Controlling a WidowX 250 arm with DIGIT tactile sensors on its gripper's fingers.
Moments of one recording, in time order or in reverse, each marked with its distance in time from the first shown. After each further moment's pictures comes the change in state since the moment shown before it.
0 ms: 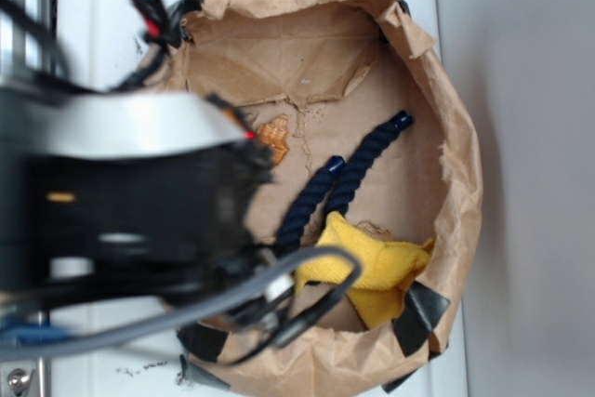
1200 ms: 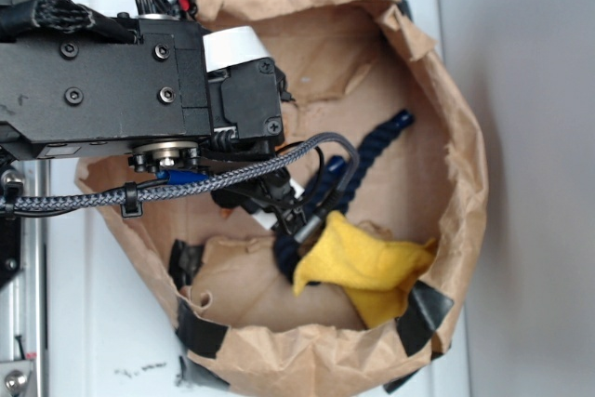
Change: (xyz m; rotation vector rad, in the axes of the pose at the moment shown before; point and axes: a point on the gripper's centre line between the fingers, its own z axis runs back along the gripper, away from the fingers) arm 0.014 0.032 -0.056 0.061 0.054 0.129
